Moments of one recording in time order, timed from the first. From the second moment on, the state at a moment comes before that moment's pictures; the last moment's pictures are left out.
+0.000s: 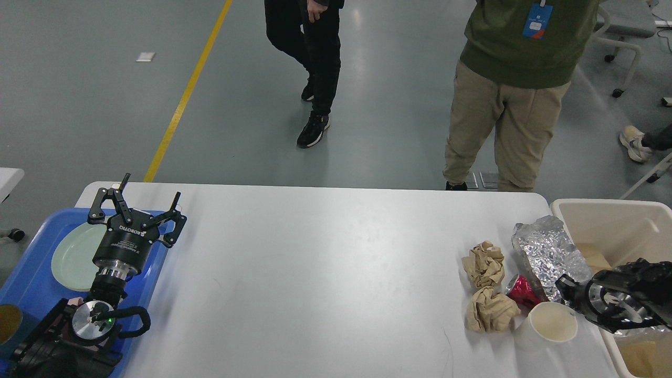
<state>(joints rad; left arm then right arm) -0.35 0.17 -1.40 -0.64 0.12 -0.69 -0.15 0.93 -0.47 -0.82 0.61 0.08 0.13 -0.19</state>
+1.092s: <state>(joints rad) -0.35 0.17 -1.40 -0.64 0.12 -0.69 -0.15 1.89 -0.86 -1.48 1.21 0.03 0.48 -0.21</state>
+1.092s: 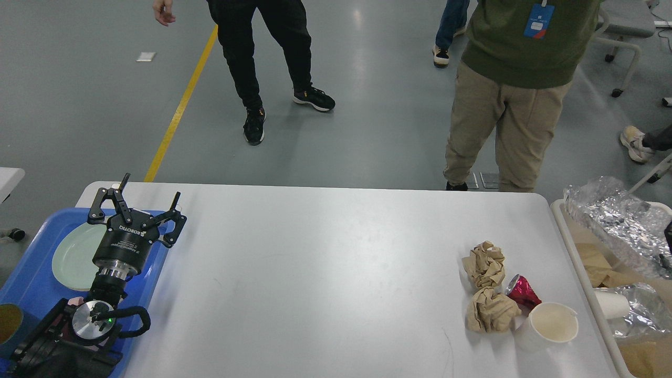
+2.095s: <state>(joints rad) -0.35 0.17 -1.40 -0.64 0.12 -0.69 -0.15 0.54 -0.48 -0.65 0.10 0.01 0.10 -0.22</state>
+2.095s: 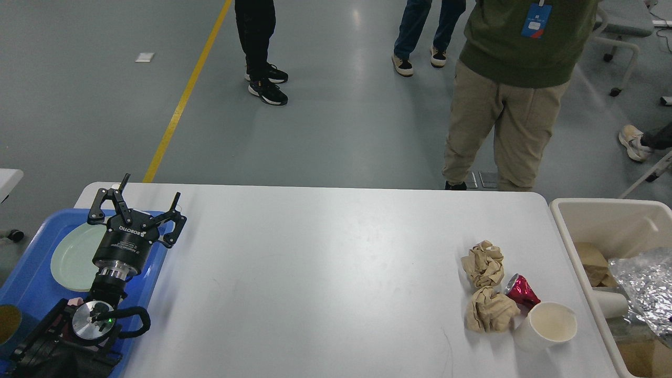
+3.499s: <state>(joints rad) -0.35 0.17 -1.40 -0.64 0.12 -0.69 -0.15 1.01 -0.66 -0.96 0.59 -0.08 0.19 -0.23</state>
